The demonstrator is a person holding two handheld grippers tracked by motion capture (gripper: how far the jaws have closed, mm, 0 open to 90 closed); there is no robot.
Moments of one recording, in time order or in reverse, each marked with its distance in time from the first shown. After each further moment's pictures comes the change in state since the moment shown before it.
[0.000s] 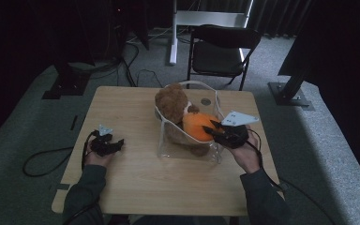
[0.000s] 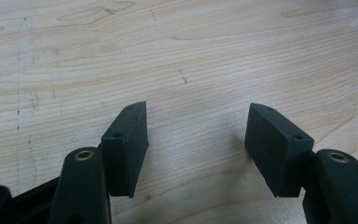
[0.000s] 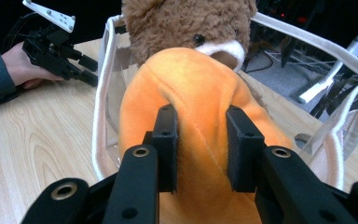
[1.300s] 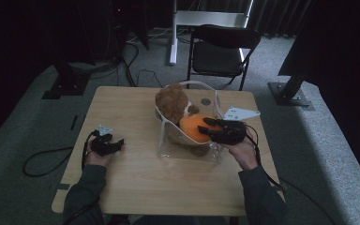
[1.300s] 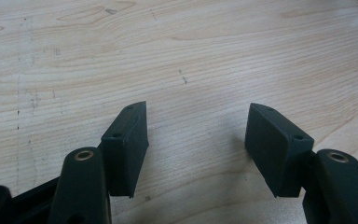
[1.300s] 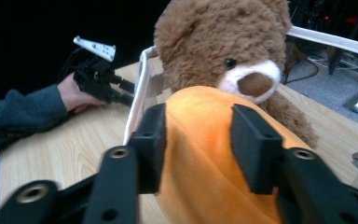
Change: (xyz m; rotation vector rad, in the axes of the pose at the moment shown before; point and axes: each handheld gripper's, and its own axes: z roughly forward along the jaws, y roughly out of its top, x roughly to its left) left arm 0.000 0.000 0.000 0.000 0.000 -0.001; right arm -0.007 0.006 0.007 -0.065 0.165 0.095
